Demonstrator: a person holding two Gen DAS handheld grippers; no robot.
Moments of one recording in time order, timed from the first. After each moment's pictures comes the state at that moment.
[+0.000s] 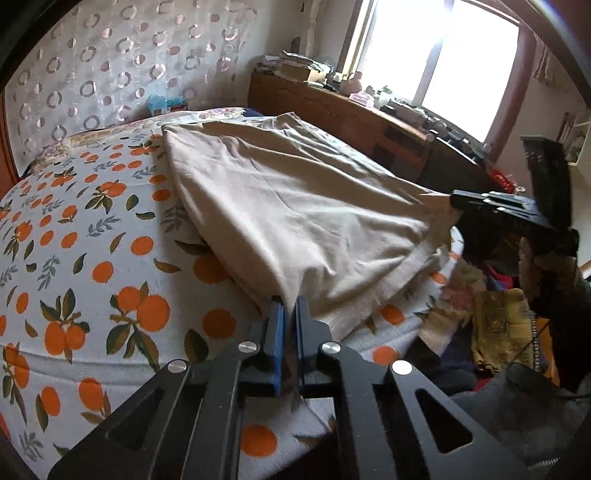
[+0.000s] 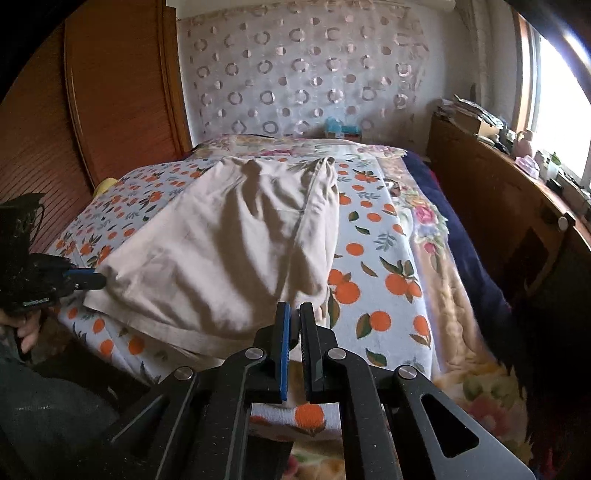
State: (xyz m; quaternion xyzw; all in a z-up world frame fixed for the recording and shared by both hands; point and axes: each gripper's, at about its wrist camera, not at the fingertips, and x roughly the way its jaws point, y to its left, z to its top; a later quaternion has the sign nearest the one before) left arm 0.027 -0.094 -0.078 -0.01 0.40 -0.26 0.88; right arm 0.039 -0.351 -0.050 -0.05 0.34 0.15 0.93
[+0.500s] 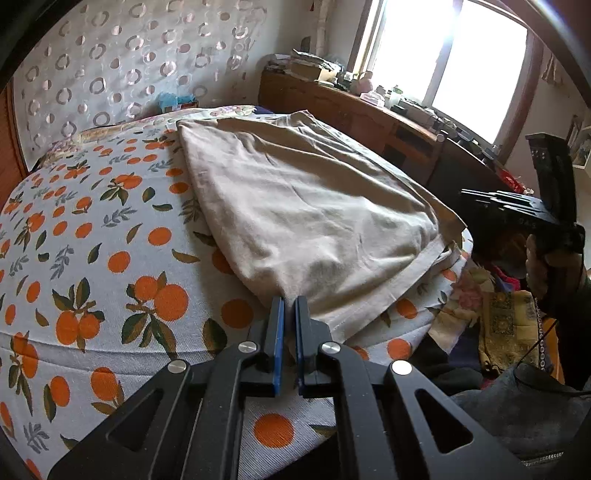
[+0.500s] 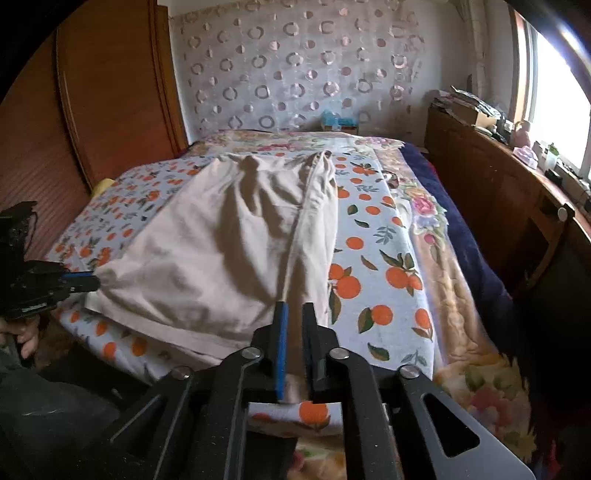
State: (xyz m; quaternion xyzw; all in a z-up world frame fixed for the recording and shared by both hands) left arm 0.031 -0.089 -0.080 -0.01 0.41 -0.24 0.88; right arm 0.045 -0.346 -0.046 -0.05 0.35 0.13 0.93
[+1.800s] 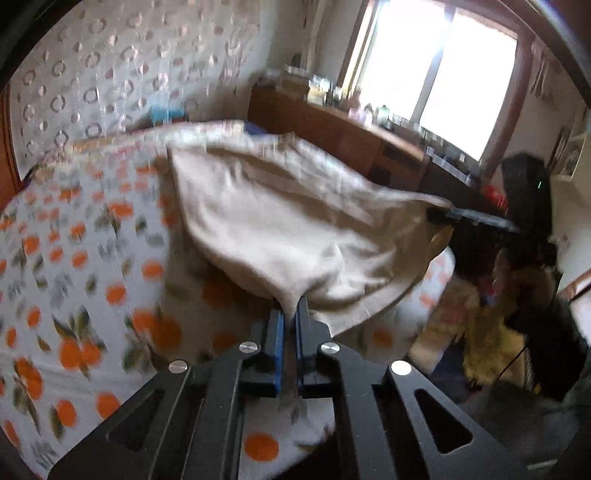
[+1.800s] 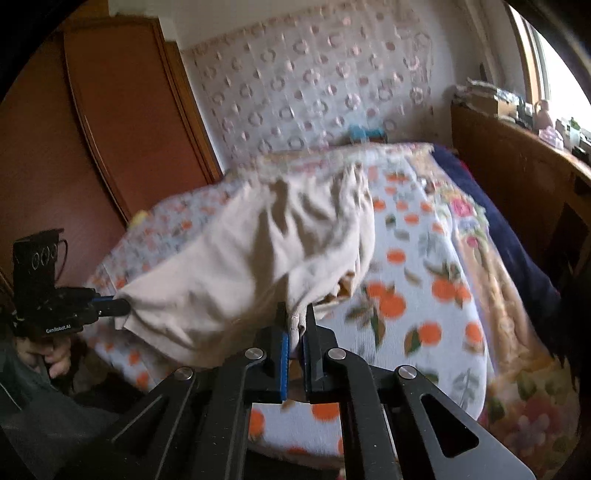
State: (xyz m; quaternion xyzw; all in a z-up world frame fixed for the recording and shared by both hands) left arm 0.035 -0.088 -0.047 -0.03 0.37 -0.27 0.89; right arm 0.054 -0.366 -0.039 0.05 0.29 0.22 0.93
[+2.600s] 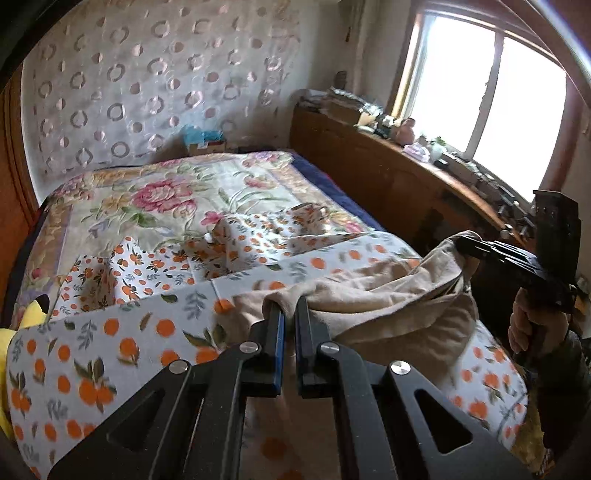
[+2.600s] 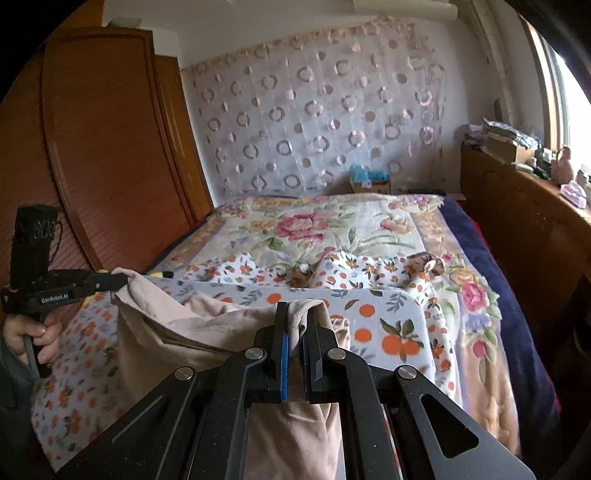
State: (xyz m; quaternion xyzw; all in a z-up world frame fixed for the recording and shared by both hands) left arm 0.291 -0.066 -0.015 -0.03 0.37 -0.19 0.91; right arm 0.296 -0.329 -0.014 0.01 0.27 0.21 0.94
